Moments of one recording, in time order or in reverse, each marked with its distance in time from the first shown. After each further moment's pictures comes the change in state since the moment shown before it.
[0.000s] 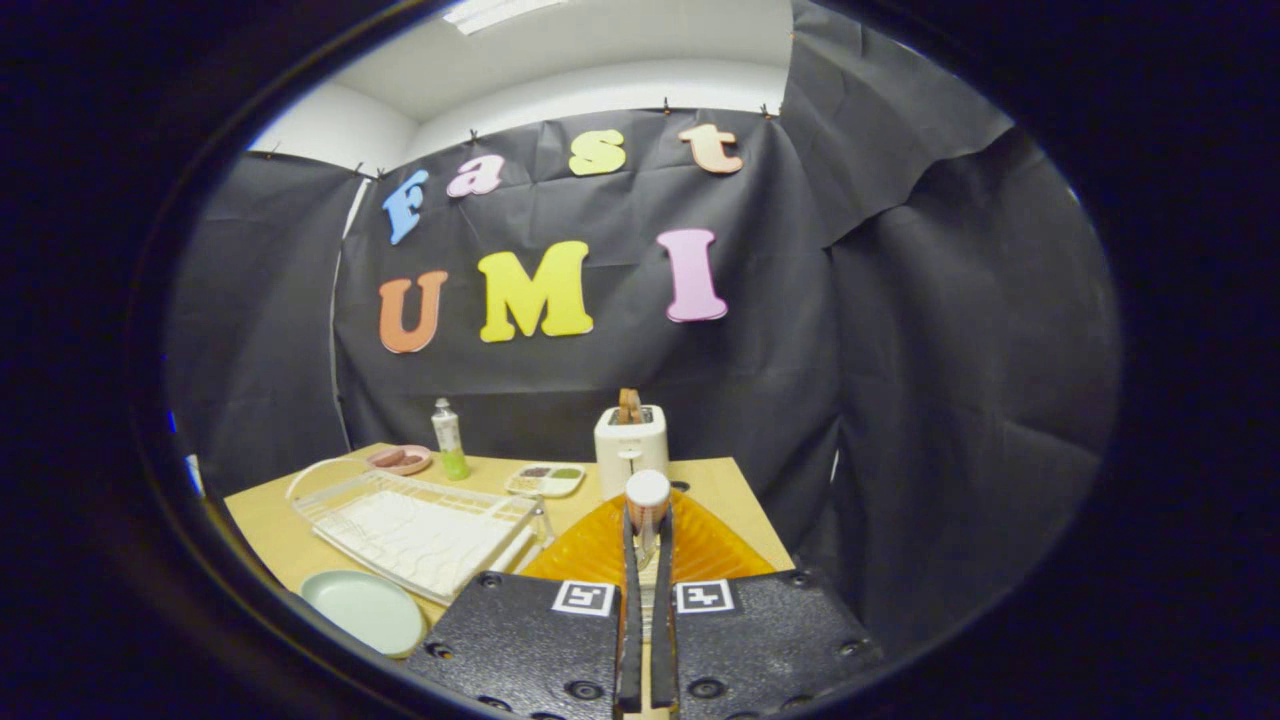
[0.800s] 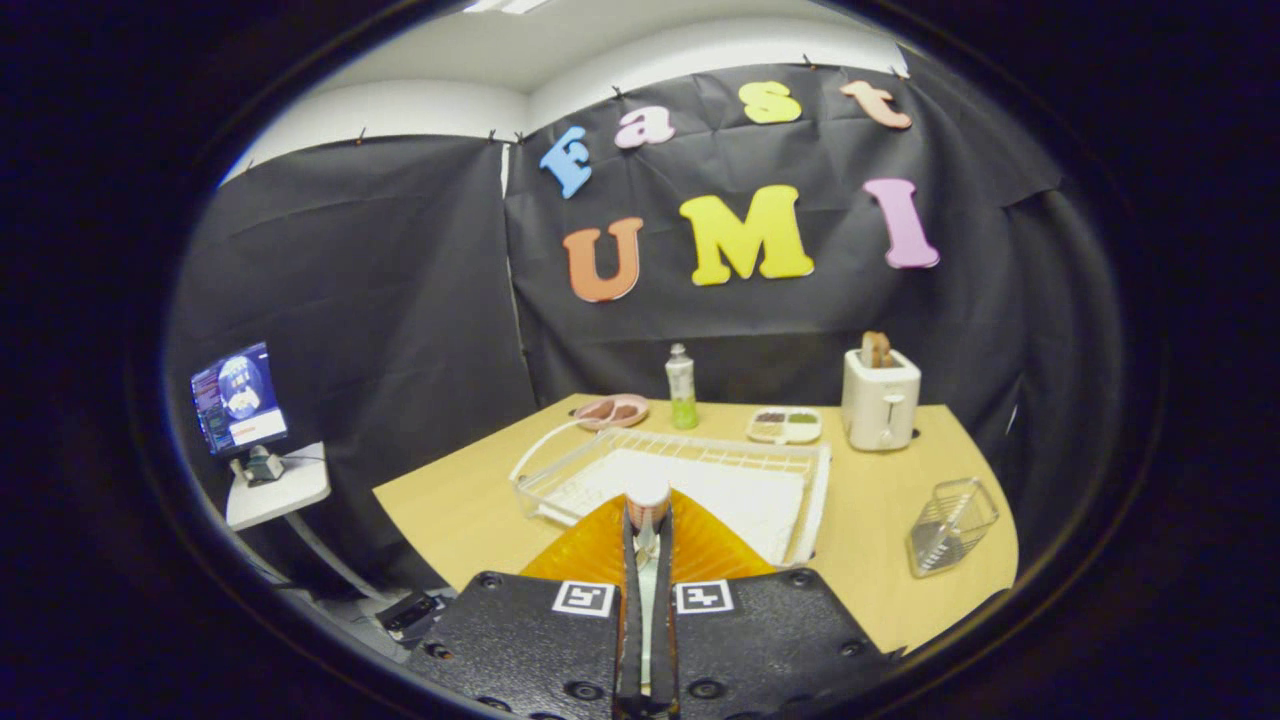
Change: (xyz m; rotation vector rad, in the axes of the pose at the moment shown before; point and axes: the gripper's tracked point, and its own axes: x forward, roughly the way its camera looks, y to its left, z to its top) arm -0.053 0.257 -0.065 -0.059 0.265 0.446
